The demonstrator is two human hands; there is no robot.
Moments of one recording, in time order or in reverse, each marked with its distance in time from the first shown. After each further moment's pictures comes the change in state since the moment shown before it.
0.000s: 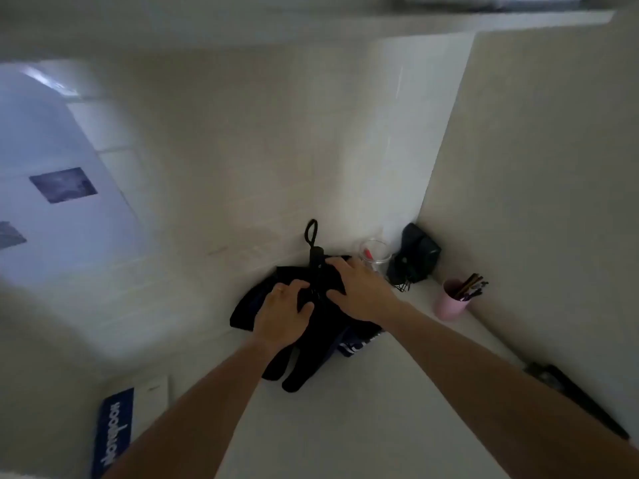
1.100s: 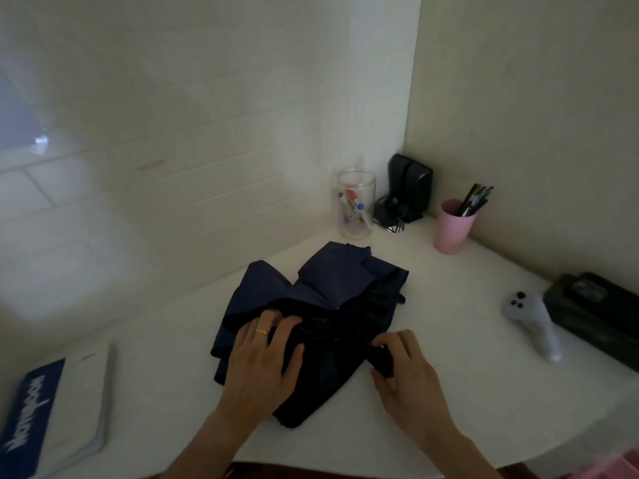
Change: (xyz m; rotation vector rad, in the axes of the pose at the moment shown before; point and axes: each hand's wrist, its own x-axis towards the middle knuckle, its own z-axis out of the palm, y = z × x) left_hand -0.113 -0.127 0.209 0.365 0.430 0.471; right_hand -0.194 0.127 0.296 0.314 0.436 0.120
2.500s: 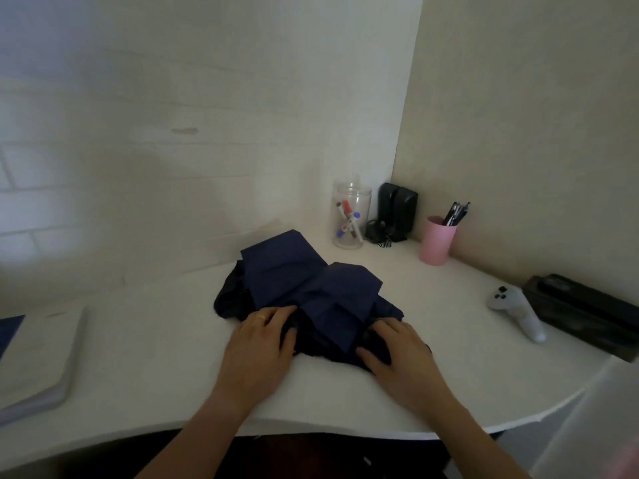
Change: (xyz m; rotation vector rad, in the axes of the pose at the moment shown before) left_hand -0.052 -0.031 0.063 -0.180 0.065 -0.088; right_hand -0.018 0.015 0.042 -0.346 0.067 -0.117
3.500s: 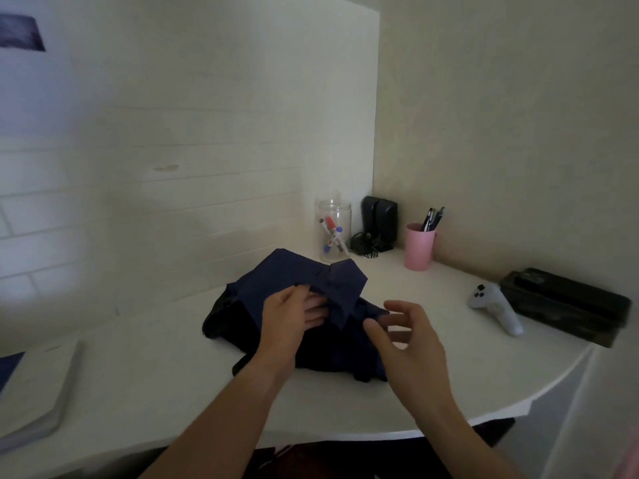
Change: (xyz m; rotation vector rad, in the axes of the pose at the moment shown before) left_hand 0.050 0.131 -0.050 -1.233 -0.051 -0.598; right_hand -0.029 -0.045 -0.082 0.784 0.337 0.410
